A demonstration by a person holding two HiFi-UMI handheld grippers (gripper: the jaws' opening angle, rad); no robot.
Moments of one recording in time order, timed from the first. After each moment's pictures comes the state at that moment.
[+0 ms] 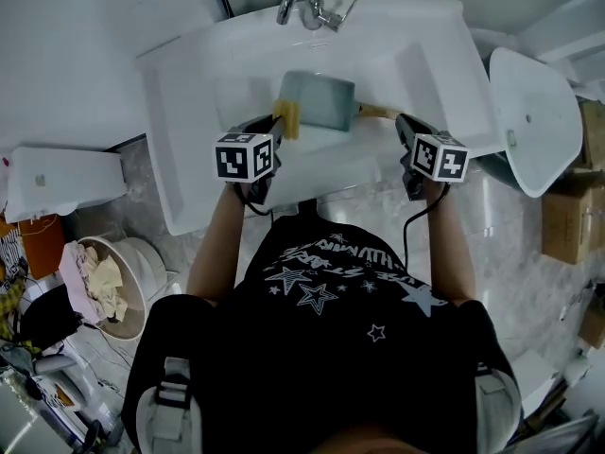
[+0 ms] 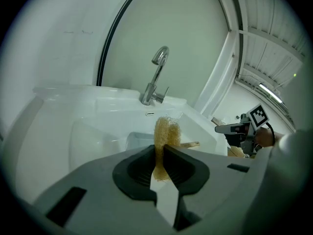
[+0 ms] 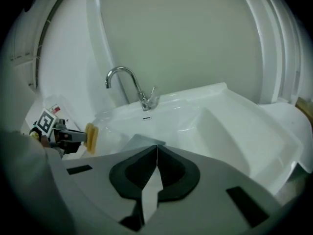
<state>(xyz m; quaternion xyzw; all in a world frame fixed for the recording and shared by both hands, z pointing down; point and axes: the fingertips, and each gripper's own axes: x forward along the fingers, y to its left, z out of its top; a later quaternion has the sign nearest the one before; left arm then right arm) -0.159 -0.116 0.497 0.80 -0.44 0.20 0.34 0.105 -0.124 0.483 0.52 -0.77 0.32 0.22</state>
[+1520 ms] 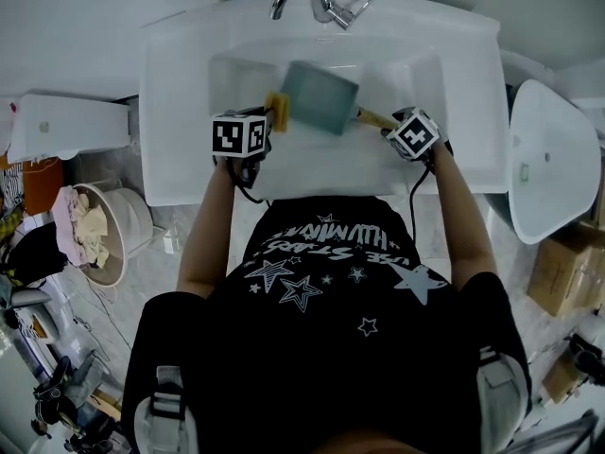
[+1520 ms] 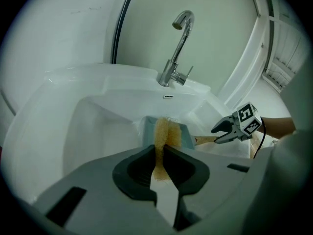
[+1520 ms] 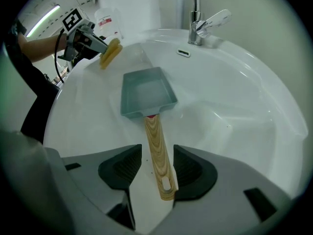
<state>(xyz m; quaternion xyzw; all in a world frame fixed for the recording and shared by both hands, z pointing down) -0.154 -0.135 0.557 0.71 -0.51 0.27 0.41 0.126 -0.166 0.634 0.15 -0.79 0.14 0.58</state>
